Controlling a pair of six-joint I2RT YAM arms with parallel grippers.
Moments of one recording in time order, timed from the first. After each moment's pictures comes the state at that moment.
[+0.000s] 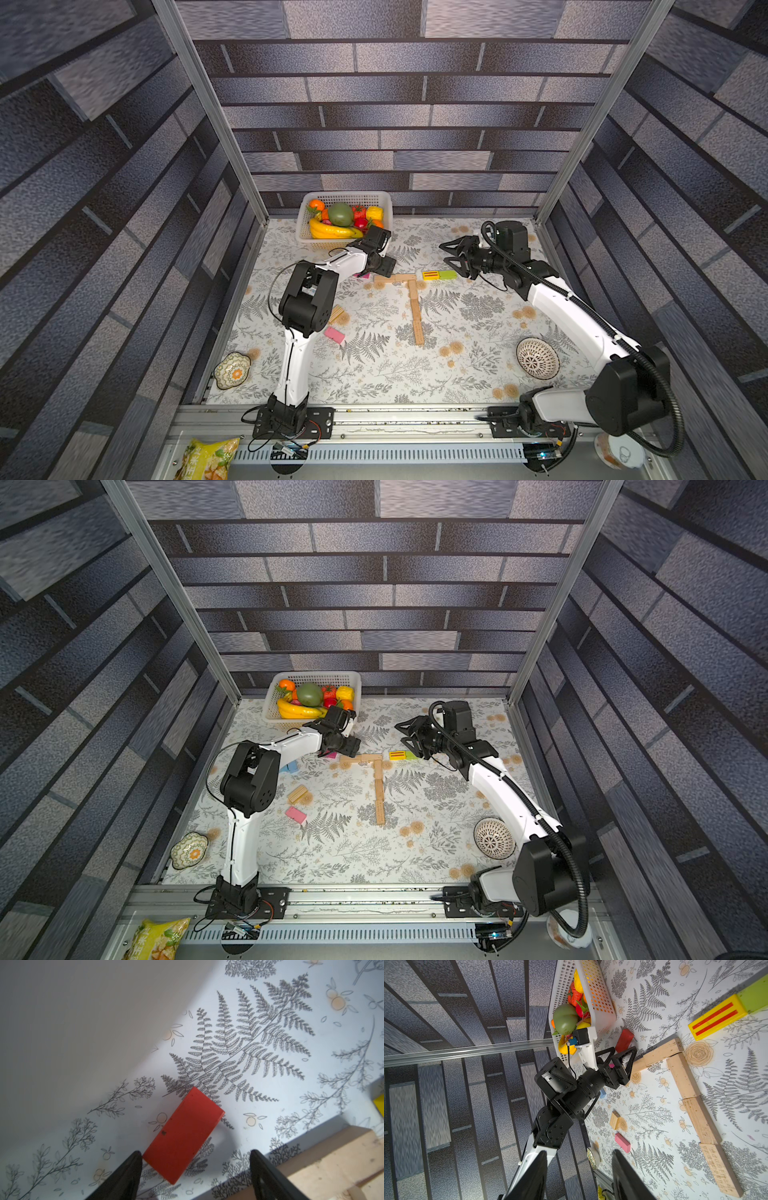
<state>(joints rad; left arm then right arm) -0.42 2.17 1.59 -0.40 0.03 0.03 0.32 1.35 1.11 -0.27 -0.60 1.26</state>
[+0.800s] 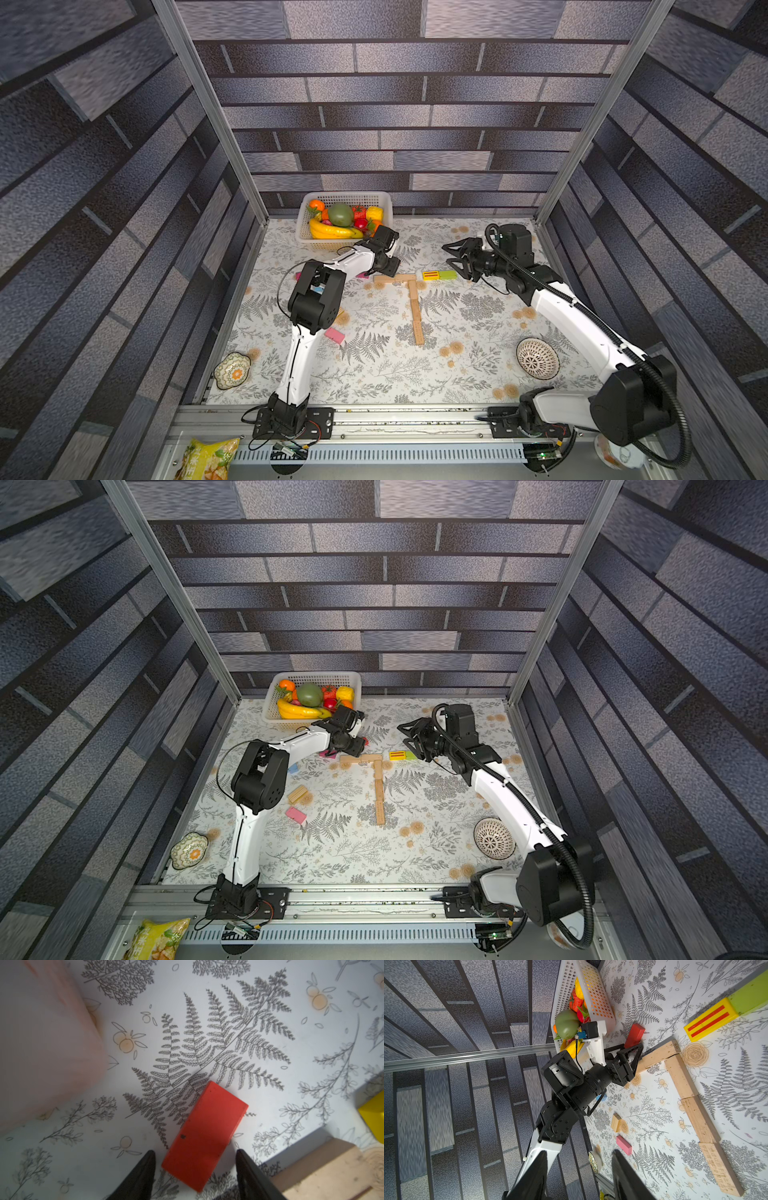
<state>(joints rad) -0.45 2.25 1.69 -0.46 0.05 0.03 0.32 1.31 1.08 -0.25 -0.57 1.29</state>
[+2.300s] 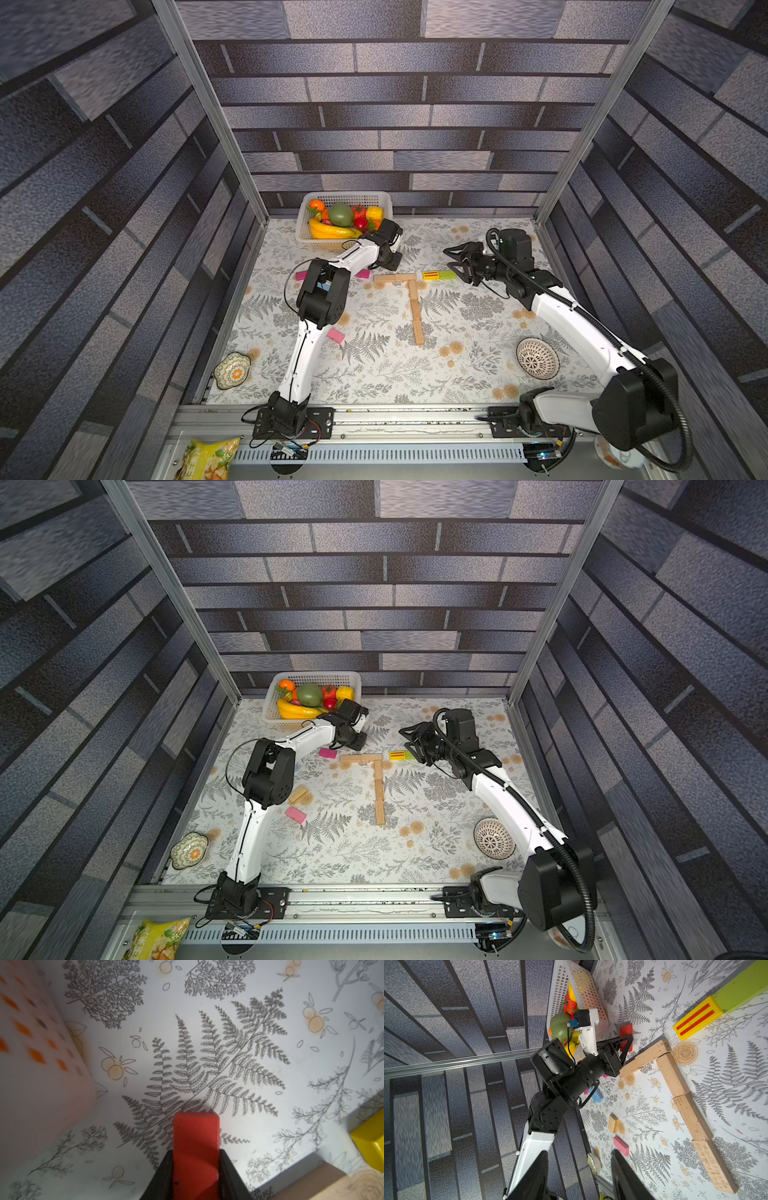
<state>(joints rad) -0.46 2.36 1.91 -0.60 0.07 0.03 0.32 1.29 1.03 -0.24 -0.55 1.30</state>
